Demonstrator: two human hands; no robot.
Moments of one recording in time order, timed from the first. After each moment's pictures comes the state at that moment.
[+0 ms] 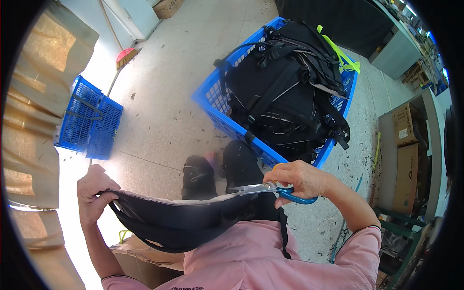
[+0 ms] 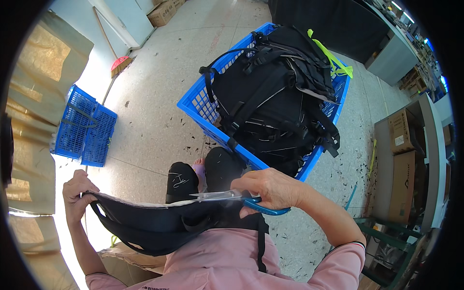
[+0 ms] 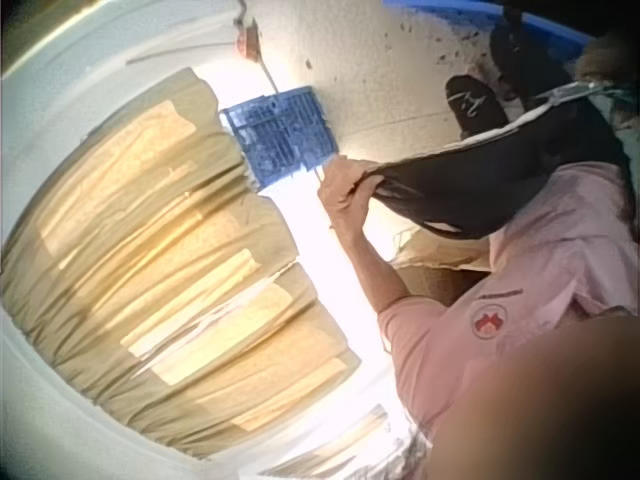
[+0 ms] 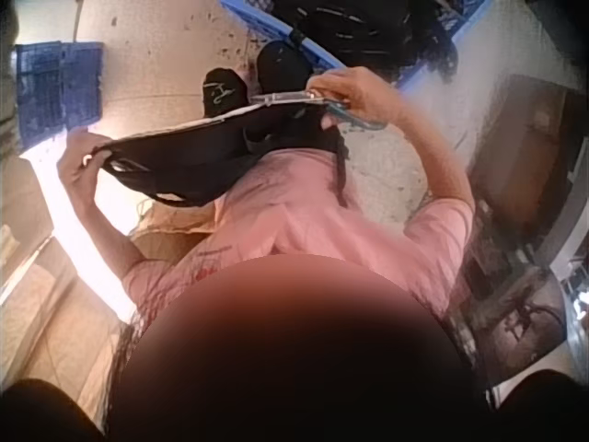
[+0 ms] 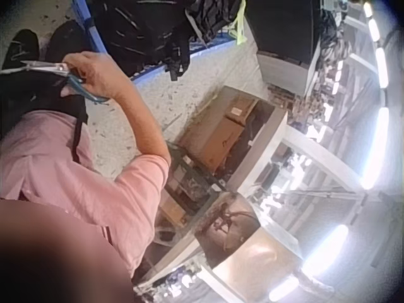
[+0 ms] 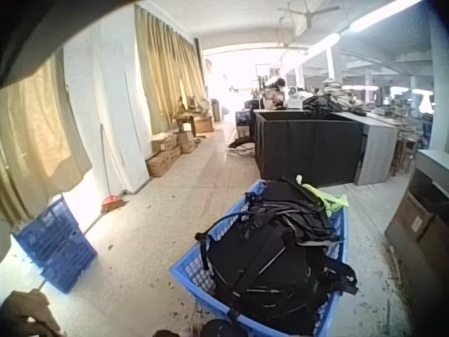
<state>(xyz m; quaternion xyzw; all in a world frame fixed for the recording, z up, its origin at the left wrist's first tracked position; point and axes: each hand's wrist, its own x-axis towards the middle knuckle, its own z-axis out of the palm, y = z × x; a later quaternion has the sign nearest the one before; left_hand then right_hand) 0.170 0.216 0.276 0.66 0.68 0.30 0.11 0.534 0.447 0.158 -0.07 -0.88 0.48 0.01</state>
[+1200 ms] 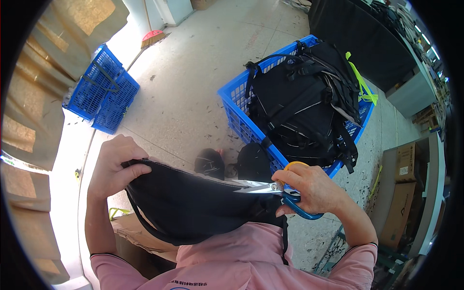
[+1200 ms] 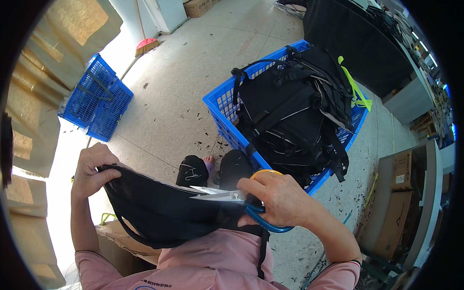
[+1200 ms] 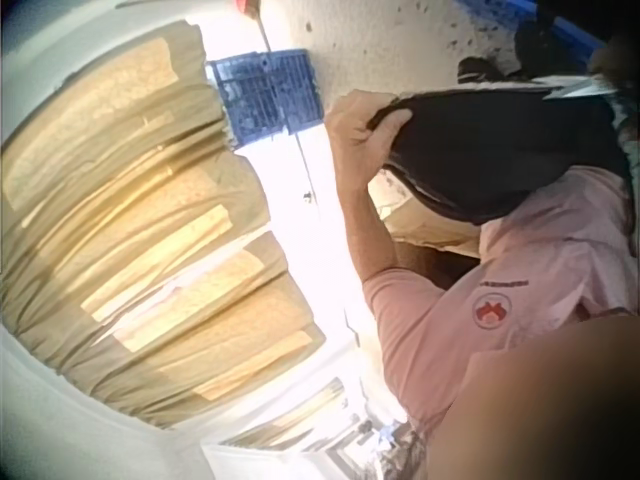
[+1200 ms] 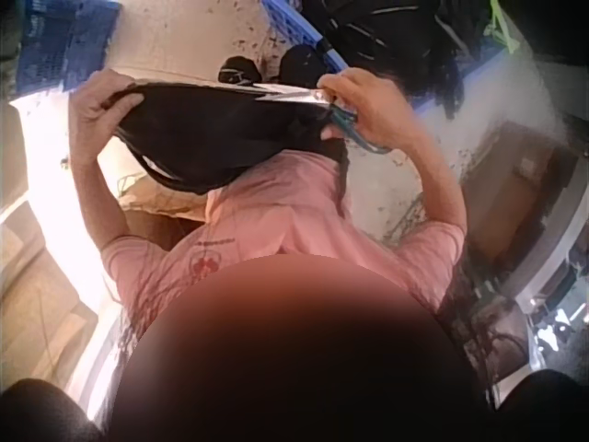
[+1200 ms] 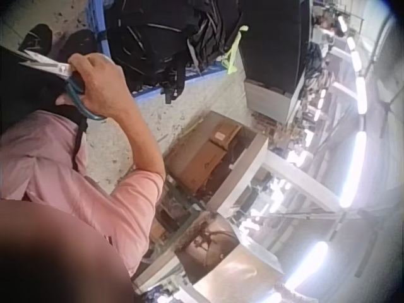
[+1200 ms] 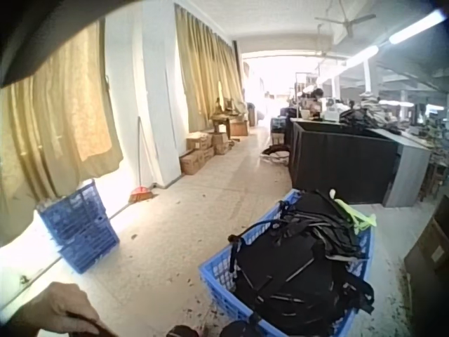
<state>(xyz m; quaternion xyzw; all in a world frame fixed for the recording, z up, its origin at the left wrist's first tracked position) 0.185 0.225 0.278 0.64 0.71 0.26 0.12 0.499 0.430 0.212 -0.09 -0.94 0.34 -0.01</state>
